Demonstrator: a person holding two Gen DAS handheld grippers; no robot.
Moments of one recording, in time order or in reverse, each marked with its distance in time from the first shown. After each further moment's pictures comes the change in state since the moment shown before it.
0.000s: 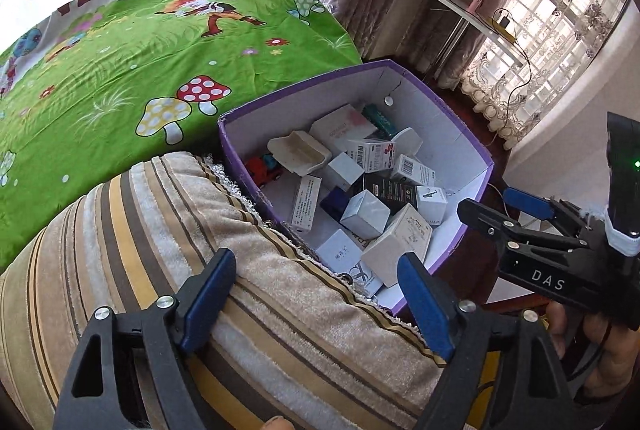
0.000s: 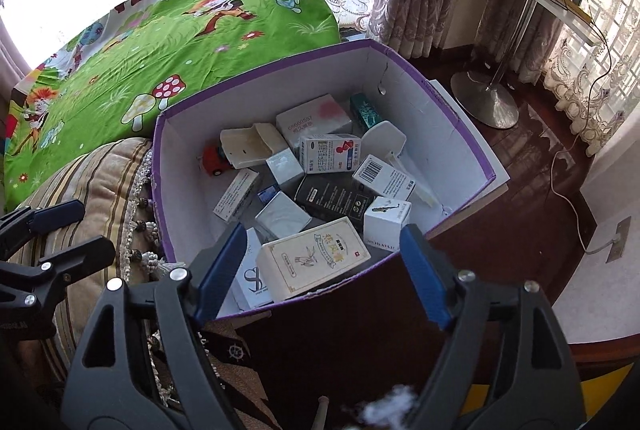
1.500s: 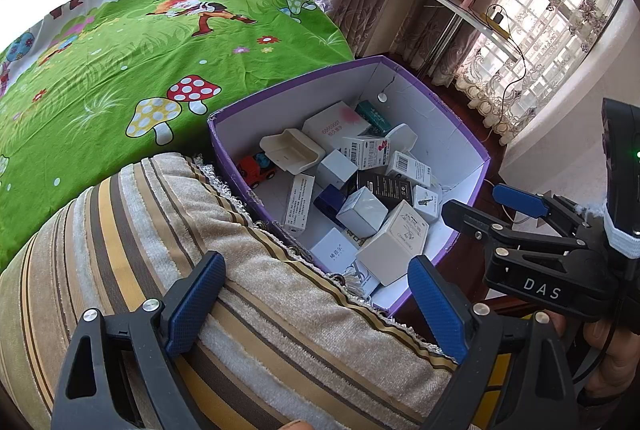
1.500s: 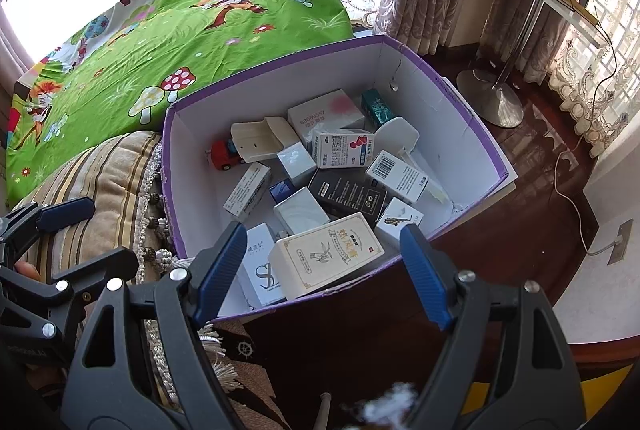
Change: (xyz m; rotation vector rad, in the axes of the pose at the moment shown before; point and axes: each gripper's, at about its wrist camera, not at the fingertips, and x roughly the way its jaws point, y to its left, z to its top) left arm 0.005 -0.002 0.000 0.013 -0.004 -0.015; right arm 0.003 0.013 0.001 -0.018 0.018 0.019
